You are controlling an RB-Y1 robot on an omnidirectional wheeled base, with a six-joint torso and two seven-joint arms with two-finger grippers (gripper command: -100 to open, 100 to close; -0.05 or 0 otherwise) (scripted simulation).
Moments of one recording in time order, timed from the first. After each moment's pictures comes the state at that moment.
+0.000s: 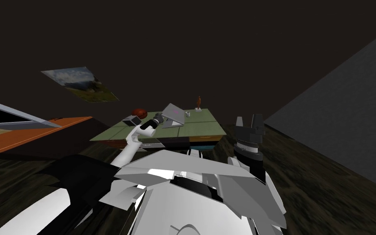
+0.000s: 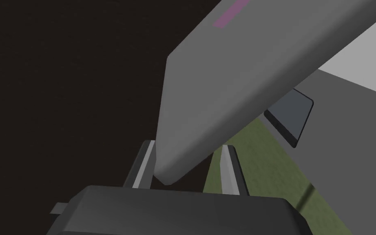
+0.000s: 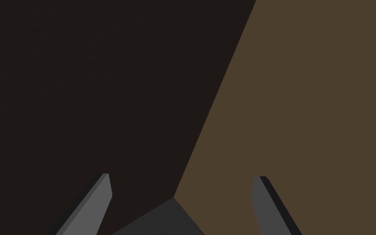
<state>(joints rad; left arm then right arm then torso) 0.21 0.68 0.22 -2.09 0.23 0.56 0.62 0.53 -0.03 0.03 -2.28 0.07 -0.63 -0.04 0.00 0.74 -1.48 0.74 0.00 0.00</state>
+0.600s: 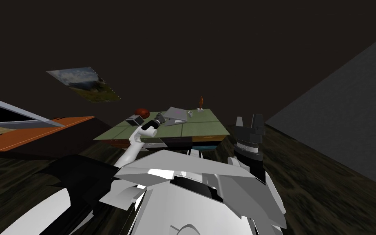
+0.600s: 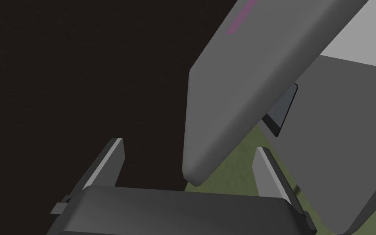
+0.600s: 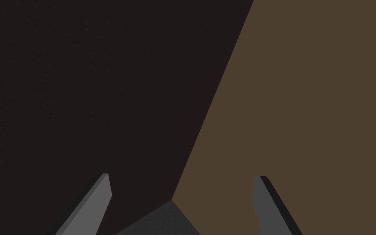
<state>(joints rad) 0.20 0.63 0.21 -2.05 0.27 0.53 0.65 0.53 -0.03 0.03 -2.28 0.07 -0.63 -0.04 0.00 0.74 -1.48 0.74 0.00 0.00</state>
